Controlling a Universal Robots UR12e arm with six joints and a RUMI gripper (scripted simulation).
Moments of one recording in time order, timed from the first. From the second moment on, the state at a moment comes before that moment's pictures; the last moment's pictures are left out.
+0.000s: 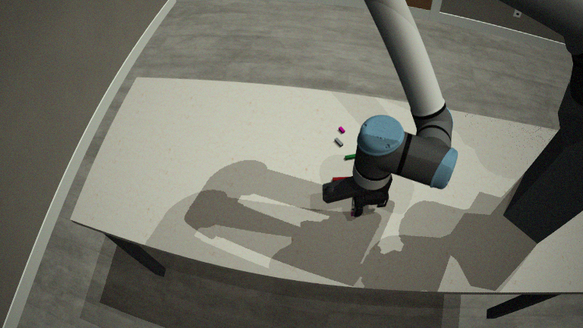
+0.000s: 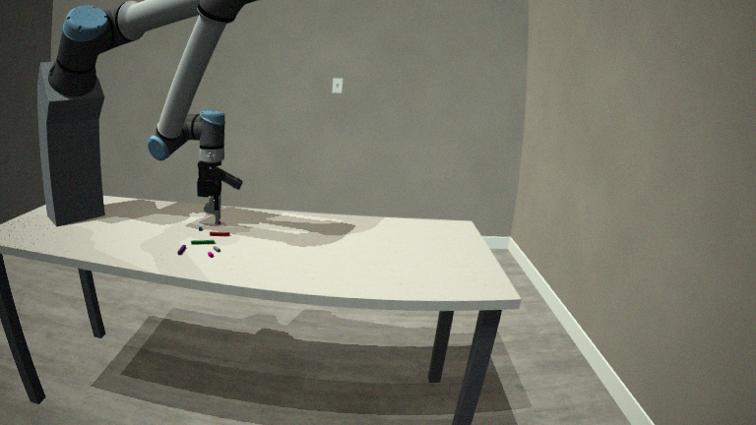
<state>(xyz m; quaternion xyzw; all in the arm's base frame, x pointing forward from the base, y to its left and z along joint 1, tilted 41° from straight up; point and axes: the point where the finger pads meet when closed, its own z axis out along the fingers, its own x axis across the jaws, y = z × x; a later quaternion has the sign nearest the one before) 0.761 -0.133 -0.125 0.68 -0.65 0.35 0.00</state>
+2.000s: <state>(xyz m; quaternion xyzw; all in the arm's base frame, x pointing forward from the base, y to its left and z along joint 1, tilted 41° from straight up) 0.727 -0.101 -0.071 0.68 -0.65 0.35 0.00</state>
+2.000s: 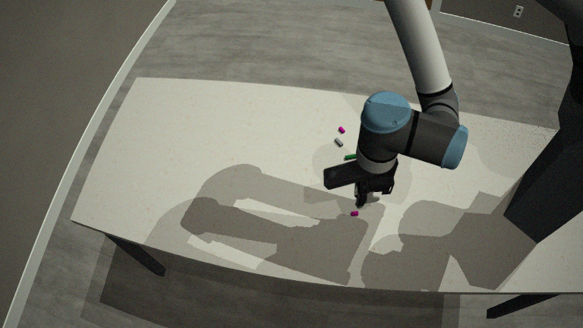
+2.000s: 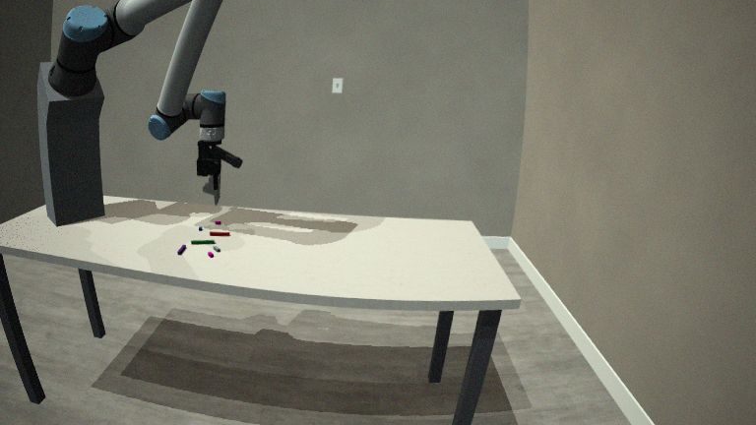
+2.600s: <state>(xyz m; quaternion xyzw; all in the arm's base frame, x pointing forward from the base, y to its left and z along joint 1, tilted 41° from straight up) 0.719 -0.093 -0.057 0.68 -0.65 0.35 0.00</state>
